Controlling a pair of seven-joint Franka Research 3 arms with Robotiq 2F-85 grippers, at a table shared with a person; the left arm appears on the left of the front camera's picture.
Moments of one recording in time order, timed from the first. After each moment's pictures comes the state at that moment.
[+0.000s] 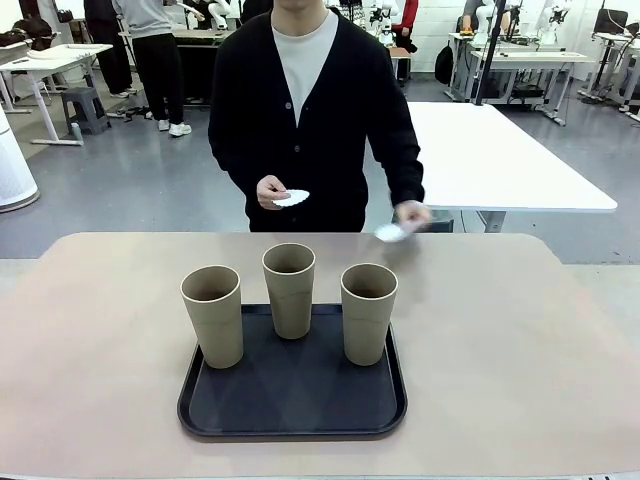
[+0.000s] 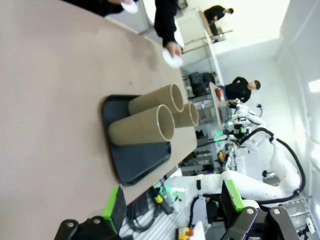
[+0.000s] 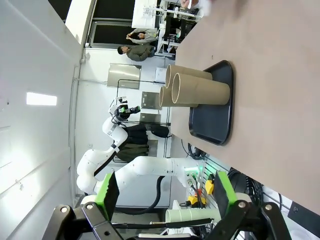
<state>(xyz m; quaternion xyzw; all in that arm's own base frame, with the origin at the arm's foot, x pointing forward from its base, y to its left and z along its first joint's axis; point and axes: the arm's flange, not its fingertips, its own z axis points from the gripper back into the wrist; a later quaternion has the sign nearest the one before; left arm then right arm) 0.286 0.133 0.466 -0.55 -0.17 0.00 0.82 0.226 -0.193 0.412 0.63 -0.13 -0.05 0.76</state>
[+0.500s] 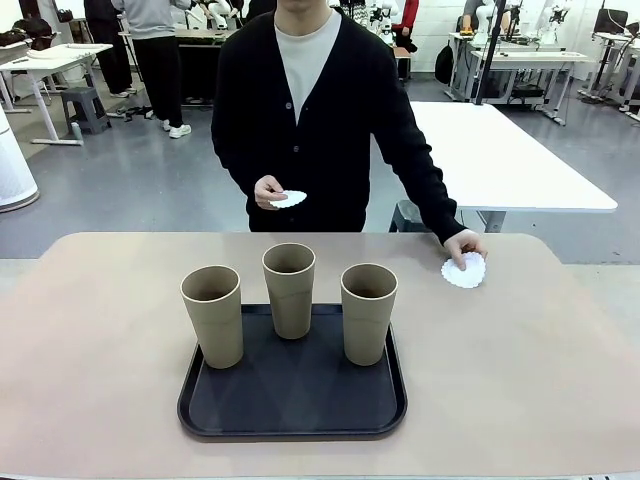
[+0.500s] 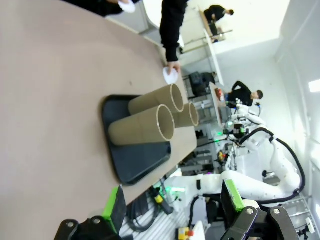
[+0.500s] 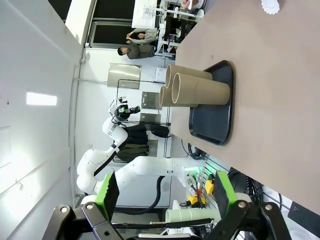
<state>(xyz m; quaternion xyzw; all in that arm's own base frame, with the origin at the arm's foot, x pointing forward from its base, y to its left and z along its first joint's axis) 0.286 0.133 0.466 -0.55 -0.17 0.00 0.82 0.226 -0.193 0.412 0.63 -0.13 -0.05 0.76</state>
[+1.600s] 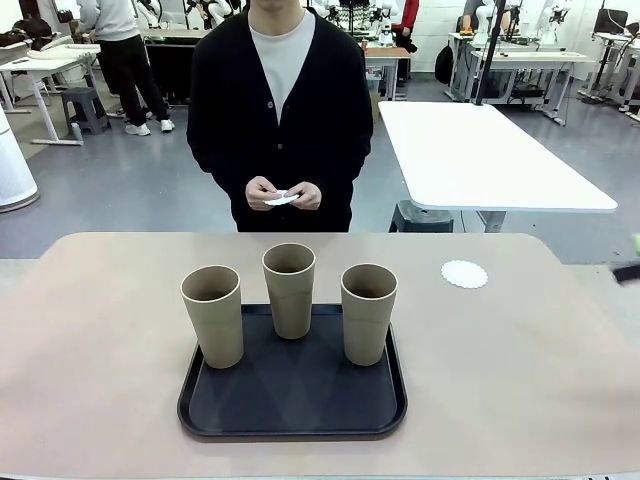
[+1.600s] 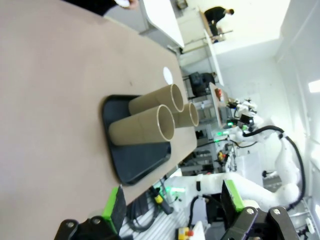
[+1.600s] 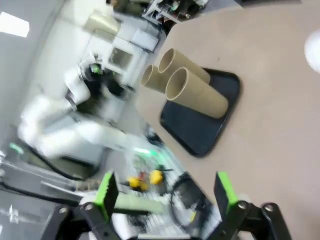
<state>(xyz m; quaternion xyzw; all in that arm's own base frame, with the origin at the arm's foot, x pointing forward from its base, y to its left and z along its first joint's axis) 0.286 0.133 0.465 -0.55 -0.17 0.00 0.82 0.293 -0.088 0.477 0.51 -0.20 0.20 0.82</state>
